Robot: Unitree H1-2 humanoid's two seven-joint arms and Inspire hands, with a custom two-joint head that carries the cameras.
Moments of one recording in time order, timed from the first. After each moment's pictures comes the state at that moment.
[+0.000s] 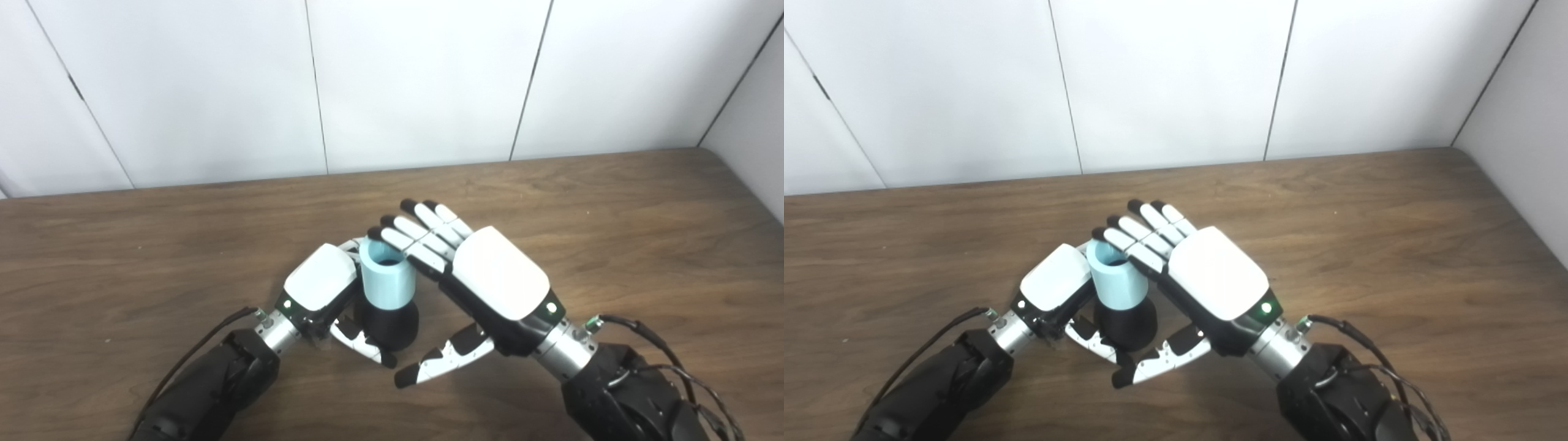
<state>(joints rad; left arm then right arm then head) -0.51 0.29 -0.69 0.52 0.89 -0.48 0.36 -0.04 -0.27 0.25 -0.65 -0.95 -0.10 0.35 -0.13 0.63</state>
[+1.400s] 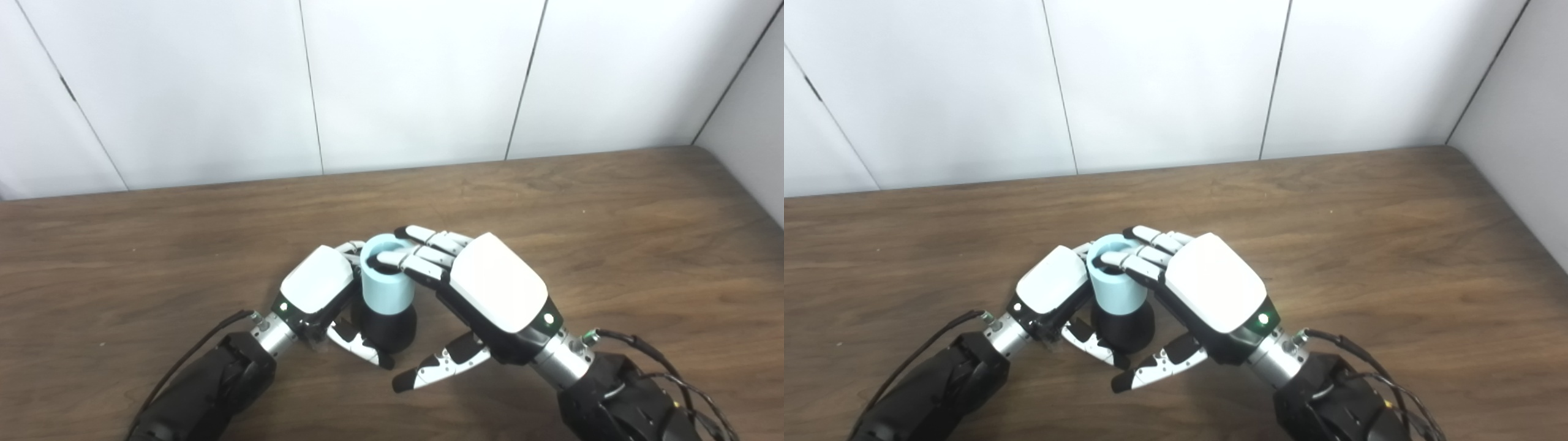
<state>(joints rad) -0.49 0.30 -0.68 0.48 0.89 -0.47 0.34 -0.02 -0.30 0.31 -0.62 -1.01 -0.13 0.21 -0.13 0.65</state>
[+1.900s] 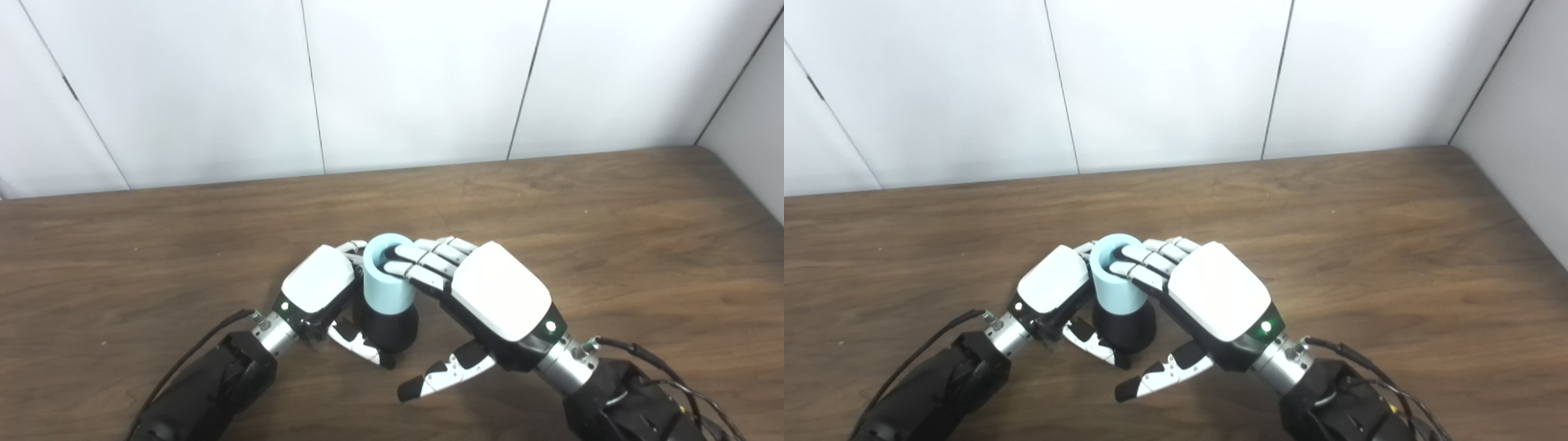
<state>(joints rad) -0.49 0.31 -0.68 0.48 0.89 -0.47 0.34 -0.01 -0.34 0.34 -0.62 -1.09 -0.11 0.25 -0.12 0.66</state>
